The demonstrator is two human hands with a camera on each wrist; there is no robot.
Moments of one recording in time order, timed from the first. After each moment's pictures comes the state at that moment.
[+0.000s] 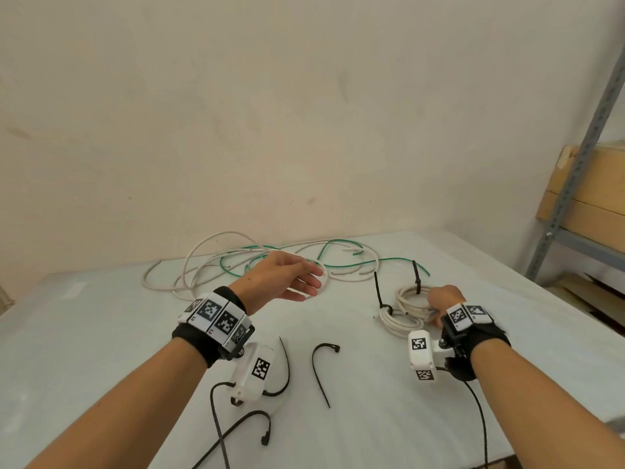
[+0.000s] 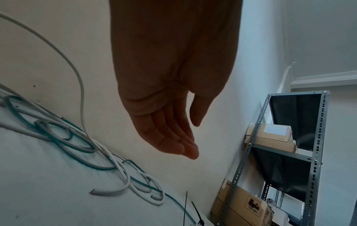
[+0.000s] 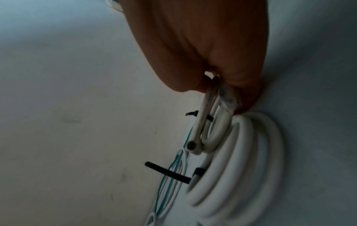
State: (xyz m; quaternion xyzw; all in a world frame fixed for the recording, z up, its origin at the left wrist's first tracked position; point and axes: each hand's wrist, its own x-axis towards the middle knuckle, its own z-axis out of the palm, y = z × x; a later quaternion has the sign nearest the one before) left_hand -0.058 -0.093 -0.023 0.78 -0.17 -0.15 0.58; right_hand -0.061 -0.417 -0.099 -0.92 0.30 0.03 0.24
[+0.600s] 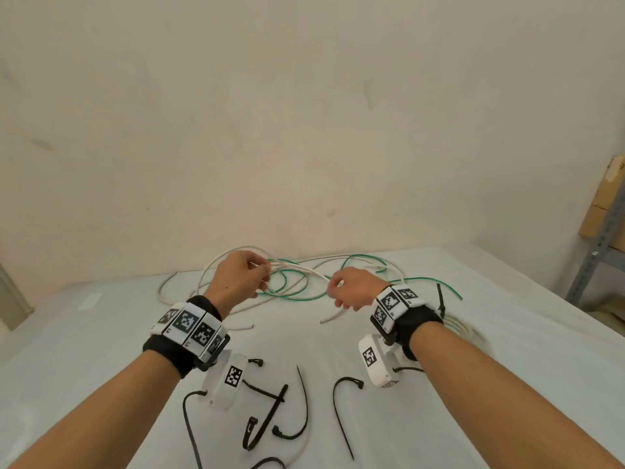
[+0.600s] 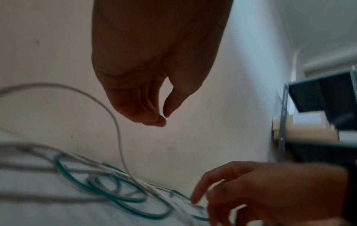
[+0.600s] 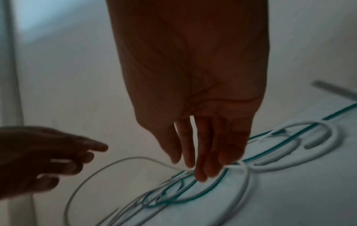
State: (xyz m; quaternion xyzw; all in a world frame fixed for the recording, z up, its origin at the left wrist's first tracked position) left_hand 0.007 -0.026 -0.026 0.87 -0.03 0.07 0.49; right_hand 0.017 -0.268 -0.049 -0.95 -0.02 0.10 0.29
